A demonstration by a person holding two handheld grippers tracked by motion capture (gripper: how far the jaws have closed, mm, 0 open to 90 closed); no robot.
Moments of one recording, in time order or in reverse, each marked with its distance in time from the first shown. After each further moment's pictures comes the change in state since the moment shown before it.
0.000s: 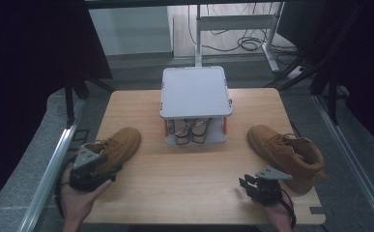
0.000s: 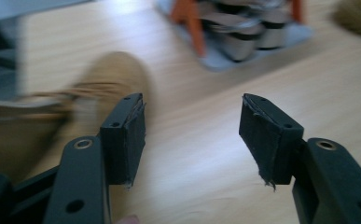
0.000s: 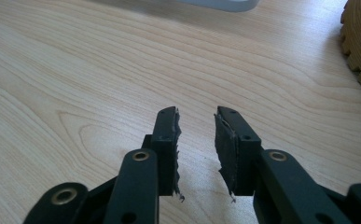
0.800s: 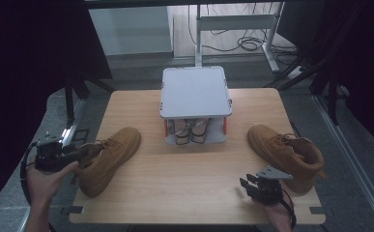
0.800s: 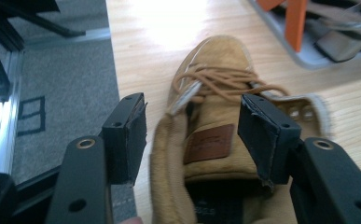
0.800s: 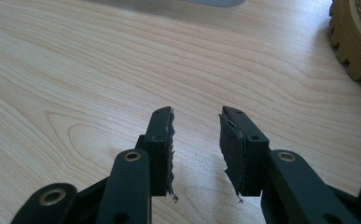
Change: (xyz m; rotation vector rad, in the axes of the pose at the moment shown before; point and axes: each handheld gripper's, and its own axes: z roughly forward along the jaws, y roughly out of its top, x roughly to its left) left arm 0.105 0.000 0.008 0.100 0.067 -0.114; right arm -0.003 -0.002 0.001 0.007 -0.025 0.022
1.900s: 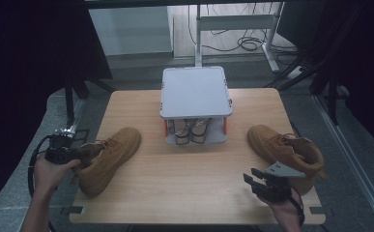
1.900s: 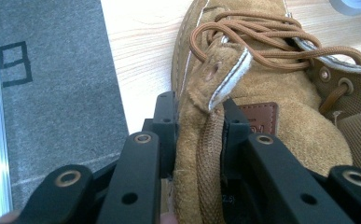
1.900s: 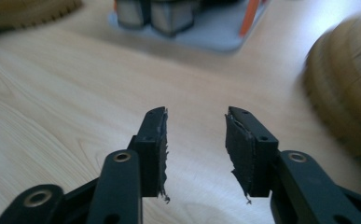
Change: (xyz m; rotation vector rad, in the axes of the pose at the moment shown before) left arm 0.012 0.011 0.037 0.249 -0.029 -0.019; right arm -0.002 0.024 -0.035 -0.089 0.030 -0.023
